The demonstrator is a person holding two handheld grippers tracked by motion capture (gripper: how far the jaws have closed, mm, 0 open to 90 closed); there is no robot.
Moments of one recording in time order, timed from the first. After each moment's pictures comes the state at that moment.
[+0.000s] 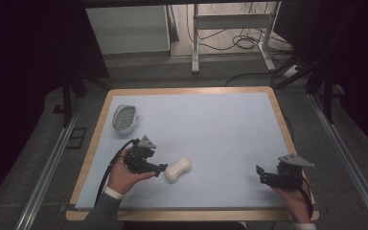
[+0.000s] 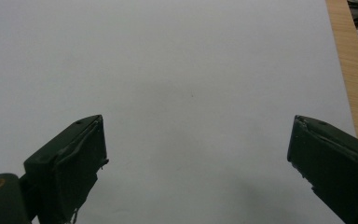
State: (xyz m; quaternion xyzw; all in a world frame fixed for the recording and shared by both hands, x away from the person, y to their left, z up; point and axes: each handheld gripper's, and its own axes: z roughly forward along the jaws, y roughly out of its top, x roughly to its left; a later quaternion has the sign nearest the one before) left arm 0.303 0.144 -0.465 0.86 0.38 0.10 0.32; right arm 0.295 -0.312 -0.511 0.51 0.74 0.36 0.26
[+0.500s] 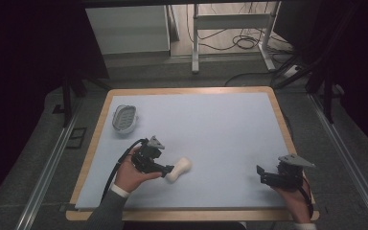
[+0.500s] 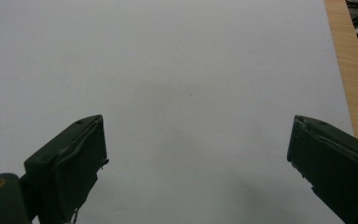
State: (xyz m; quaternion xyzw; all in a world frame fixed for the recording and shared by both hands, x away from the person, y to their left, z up) left arm 0.309 0.125 -0.470 0.87 0.37 0.08 0.31; right arm 0.295 -0.313 -0.511 0.51 0.74 0.36 0.26
